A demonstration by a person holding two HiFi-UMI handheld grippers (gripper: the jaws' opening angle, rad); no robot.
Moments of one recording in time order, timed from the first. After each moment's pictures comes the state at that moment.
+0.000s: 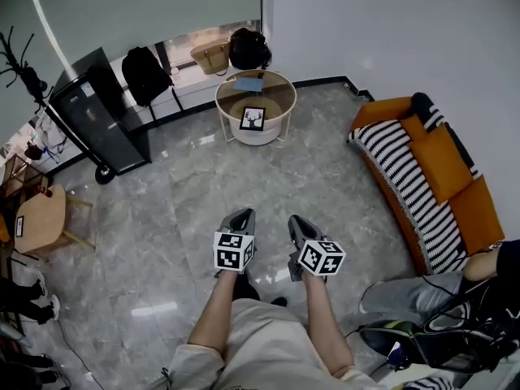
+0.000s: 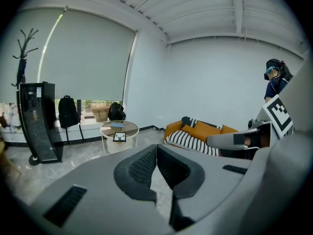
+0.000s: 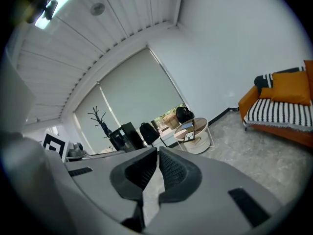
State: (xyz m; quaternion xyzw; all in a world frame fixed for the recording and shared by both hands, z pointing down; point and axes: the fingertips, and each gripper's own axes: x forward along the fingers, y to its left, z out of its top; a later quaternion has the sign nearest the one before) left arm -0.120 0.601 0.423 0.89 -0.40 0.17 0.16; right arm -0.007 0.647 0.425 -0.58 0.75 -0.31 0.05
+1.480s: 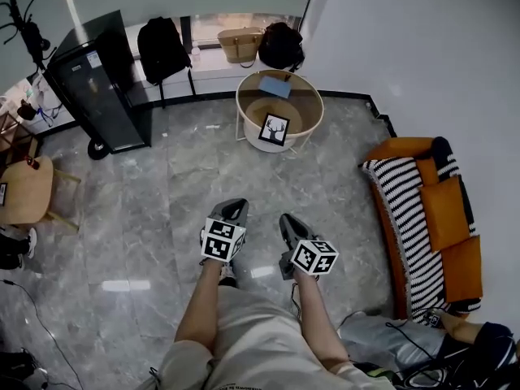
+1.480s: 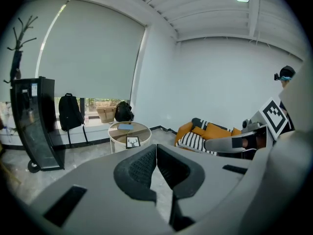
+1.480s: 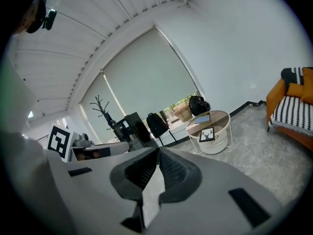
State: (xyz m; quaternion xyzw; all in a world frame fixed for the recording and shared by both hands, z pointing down) left arm -0.216 0.378 0.444 0.88 -0.40 0.17 0.17; right arm -0.108 0.422 0.454 -0.52 0.79 -0.33 0.00
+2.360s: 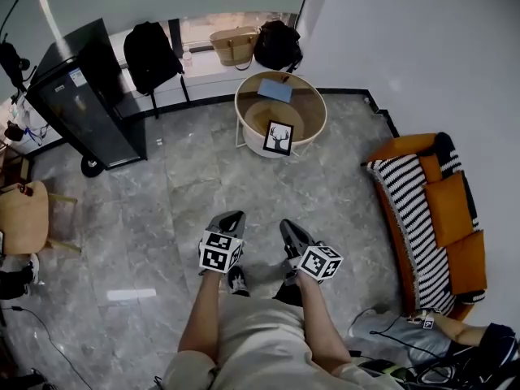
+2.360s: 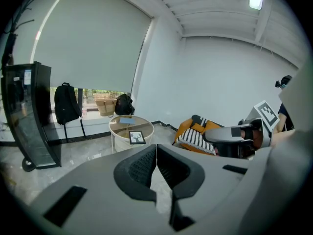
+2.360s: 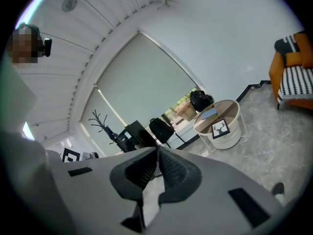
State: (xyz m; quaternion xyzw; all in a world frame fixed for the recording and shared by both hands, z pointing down) left arm -0.282 0.285 0.484 0.89 -0.37 0.19 0.21; right arm -0.166 0.325 0.472 -0.51 0.77 -0.38 0.09
